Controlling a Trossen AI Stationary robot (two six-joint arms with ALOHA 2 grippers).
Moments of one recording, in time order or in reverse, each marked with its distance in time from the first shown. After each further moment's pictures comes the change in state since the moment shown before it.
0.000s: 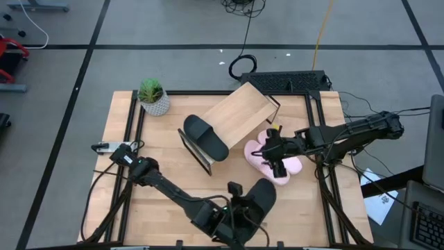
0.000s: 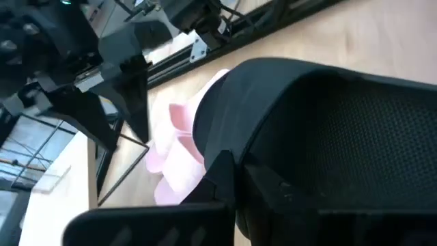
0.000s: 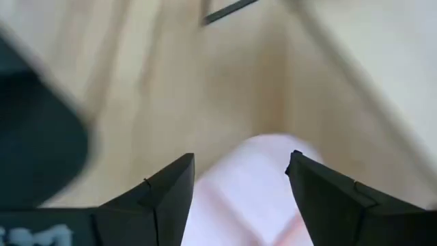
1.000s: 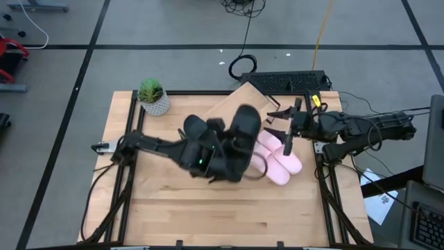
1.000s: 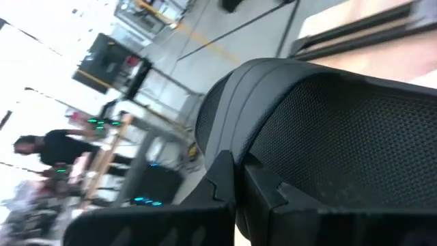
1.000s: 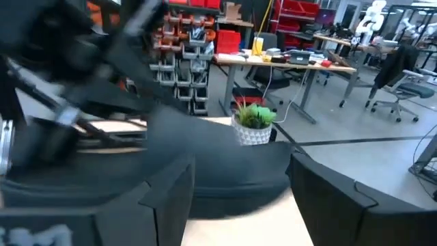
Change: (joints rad) left arm 0.262 -0.295 0.000 -0.250 -0.245 0.137; right arm -0.008 -0.313 0.000 0.489 0.320 -0.019
